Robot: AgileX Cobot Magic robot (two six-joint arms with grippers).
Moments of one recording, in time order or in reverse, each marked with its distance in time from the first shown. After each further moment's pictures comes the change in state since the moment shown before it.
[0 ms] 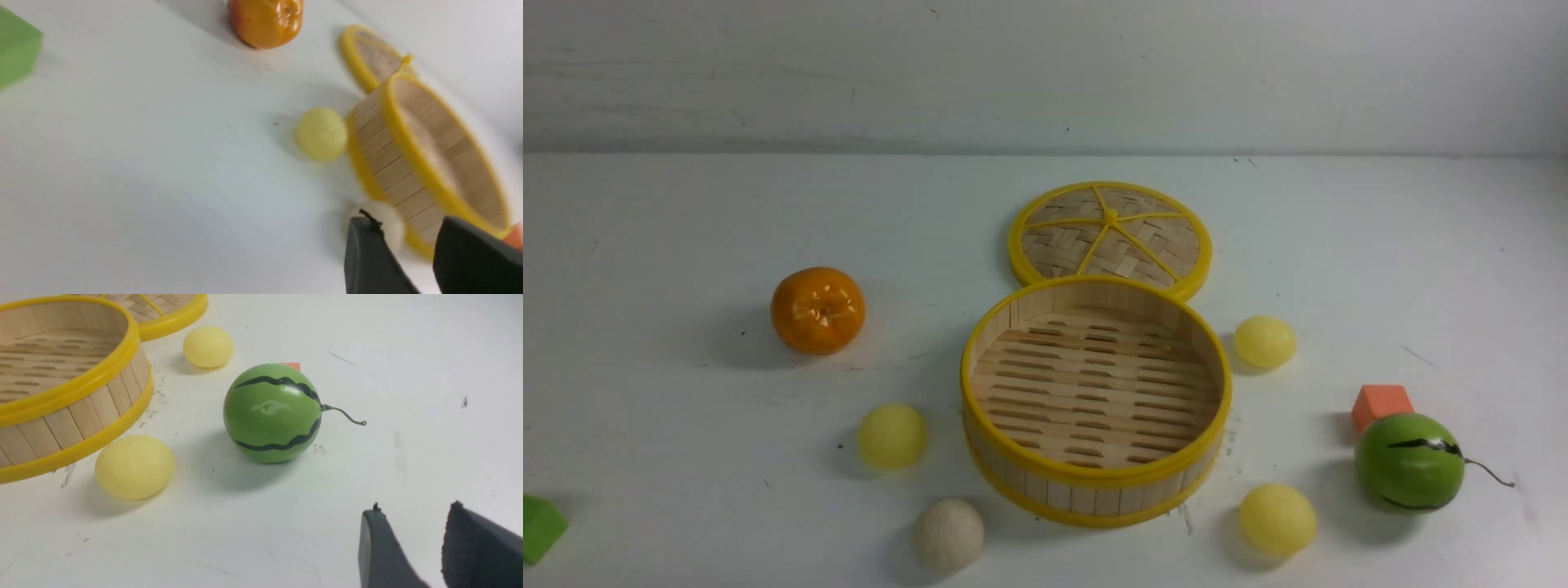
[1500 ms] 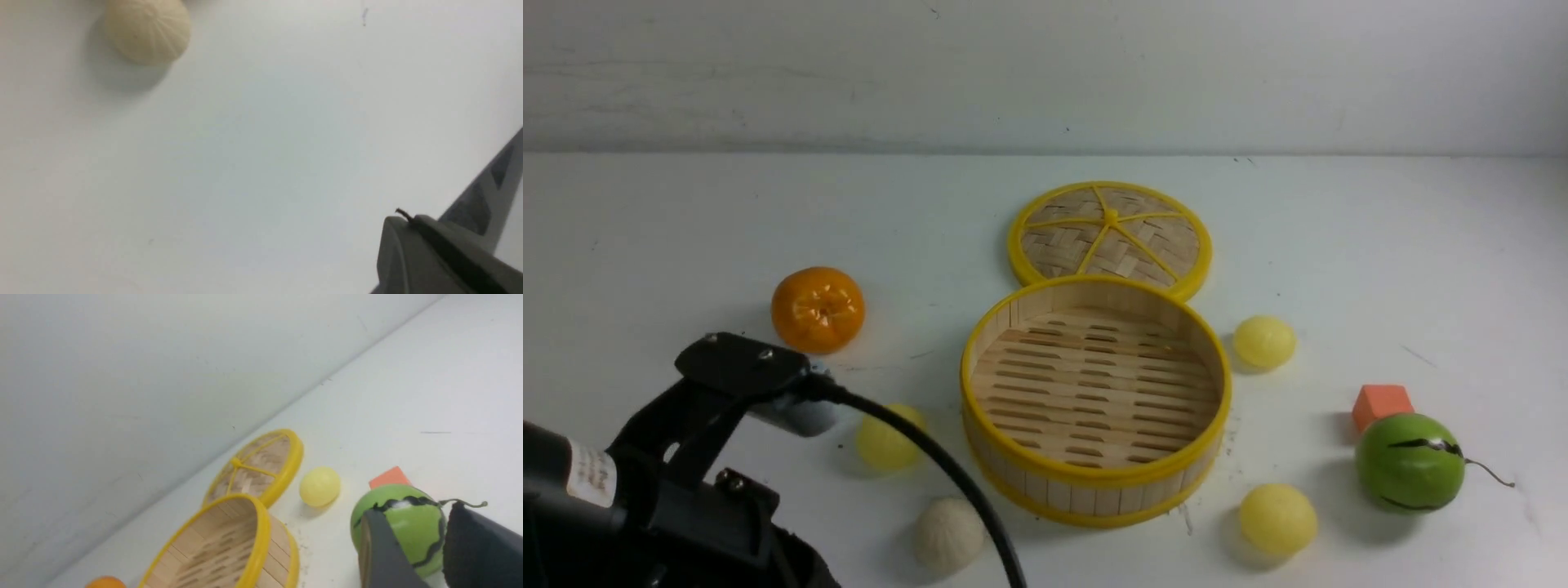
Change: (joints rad) right arm 0.010 0.000 0.008 0.452 -0.283 0.198; left arm -0.399 1.048 -0.831 0.109 0.664 0.506
